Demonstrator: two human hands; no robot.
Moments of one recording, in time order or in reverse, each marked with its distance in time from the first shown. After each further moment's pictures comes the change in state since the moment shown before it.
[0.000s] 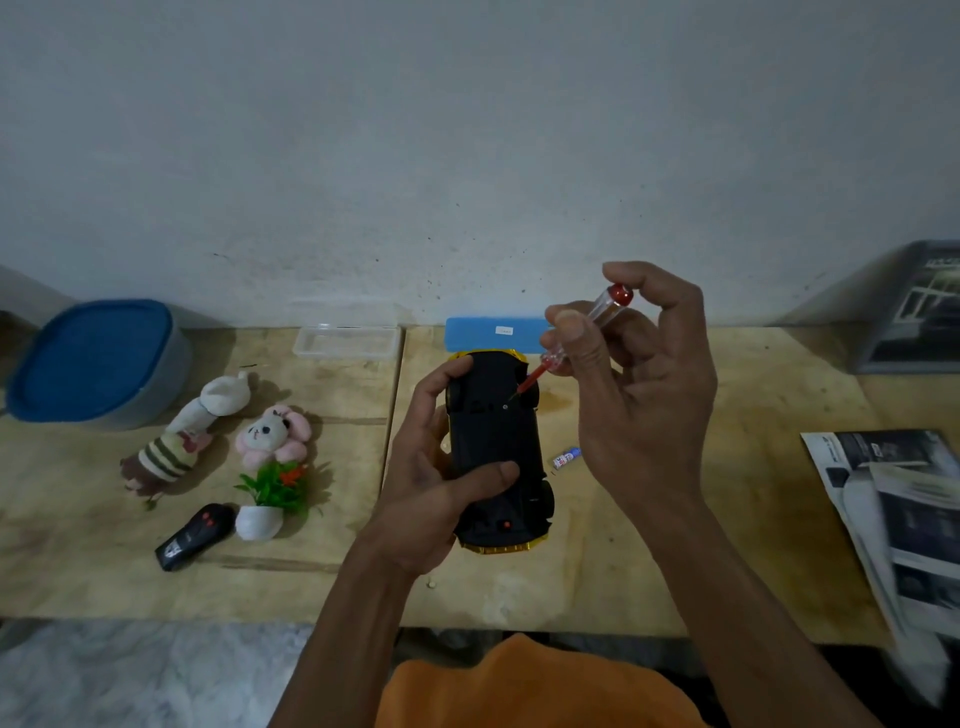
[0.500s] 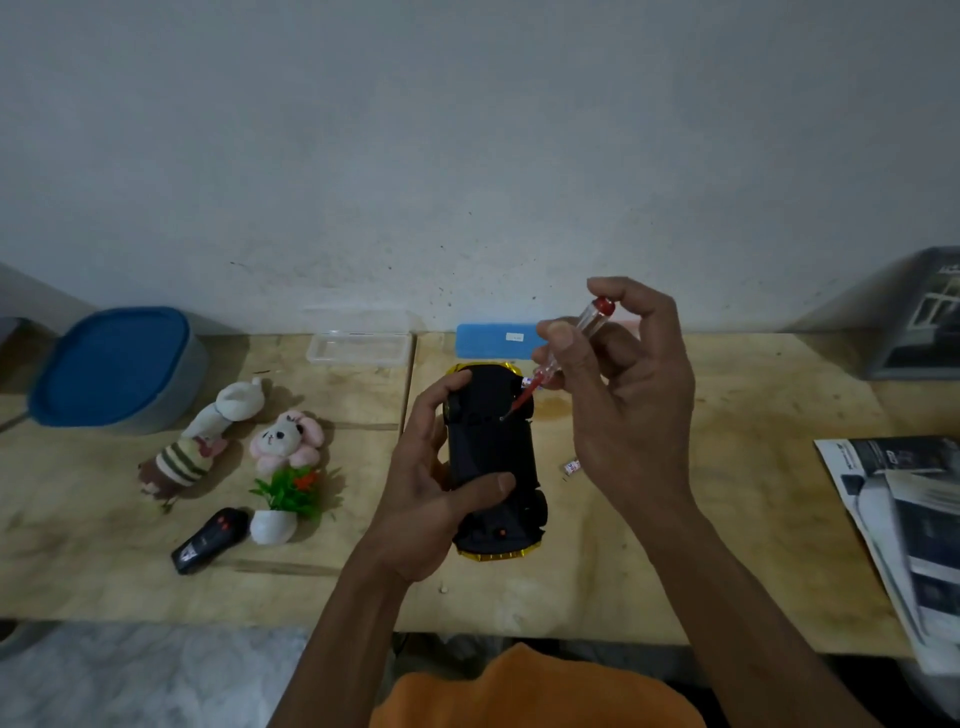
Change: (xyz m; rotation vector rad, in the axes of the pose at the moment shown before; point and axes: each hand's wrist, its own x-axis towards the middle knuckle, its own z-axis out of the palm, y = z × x) left_hand -0.004 -0.001 -0.017 0.080 0.004 0.032; right_hand -0.003 0.009 0.012 0.018 -0.054 0.093
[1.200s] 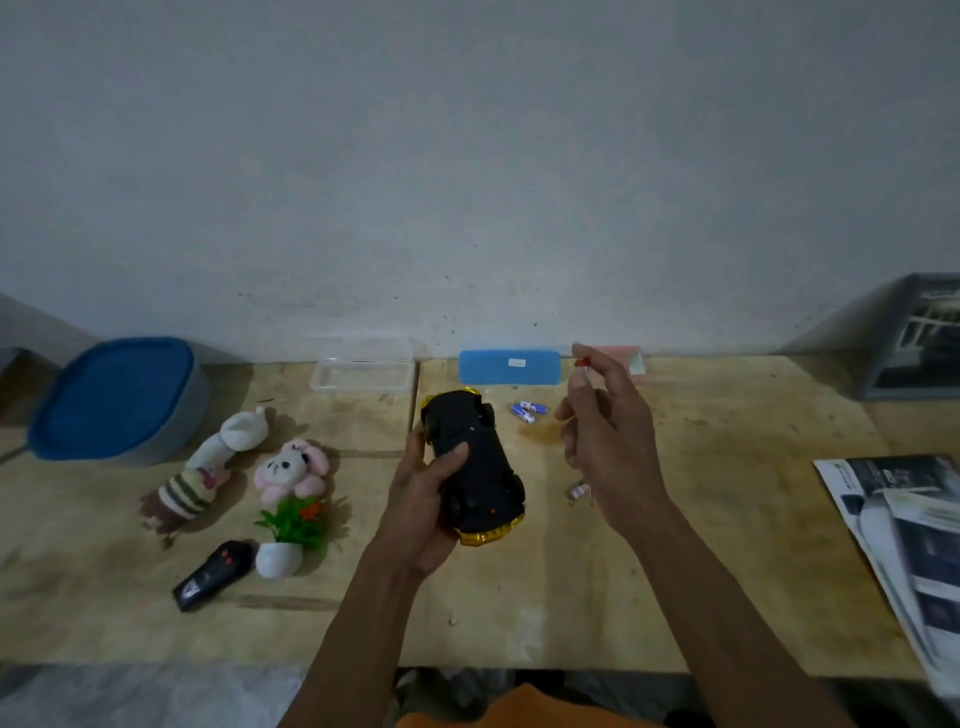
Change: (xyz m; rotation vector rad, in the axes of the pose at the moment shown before) left_hand 0.033 -0.032 -0.036 -0.401 0.183 -0.248; right_hand 0.006 0.062 0.004 -0.051 -0.043 0.383
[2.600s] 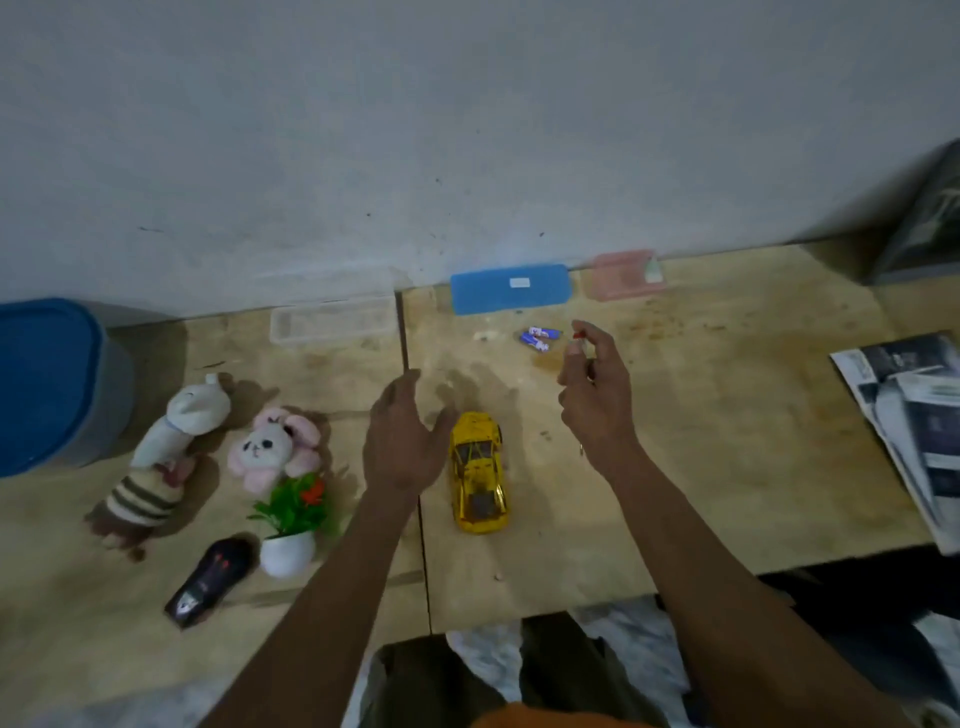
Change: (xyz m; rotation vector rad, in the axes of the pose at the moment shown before) left_hand 0.092 0.006 -0.115 1.513 0.217 0.226; right_hand 0.047 0.143 0.069 -0.194 0.280 0.172
